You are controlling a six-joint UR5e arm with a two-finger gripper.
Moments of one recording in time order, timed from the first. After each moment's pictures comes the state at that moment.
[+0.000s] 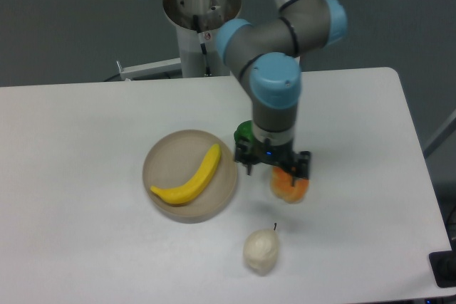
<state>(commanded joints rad) 2.32 -1.99 -1.55 -0.97 1.61 0.86</state>
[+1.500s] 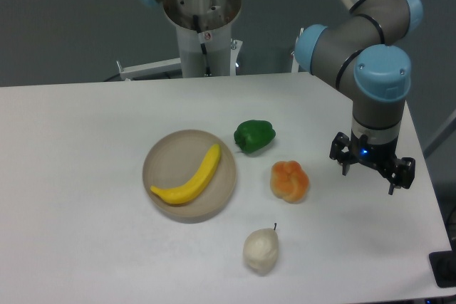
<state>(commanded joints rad) 2.46 -2.06 -1.42 -0.96 1.61 1.25</state>
